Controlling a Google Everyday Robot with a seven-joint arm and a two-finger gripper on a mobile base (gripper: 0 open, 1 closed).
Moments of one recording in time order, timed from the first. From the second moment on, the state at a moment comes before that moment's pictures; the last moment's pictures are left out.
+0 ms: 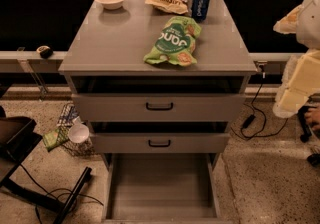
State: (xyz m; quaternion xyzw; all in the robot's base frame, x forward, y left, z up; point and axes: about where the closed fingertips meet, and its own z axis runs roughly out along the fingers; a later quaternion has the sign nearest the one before) arm 0.438 -0.214 0.987 -0.60 0.78 -0.05 0.18
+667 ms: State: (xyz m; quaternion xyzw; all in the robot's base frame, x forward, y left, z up) arm 0.445 -0.210 0.985 -0.60 0.77 -0.05 0.19
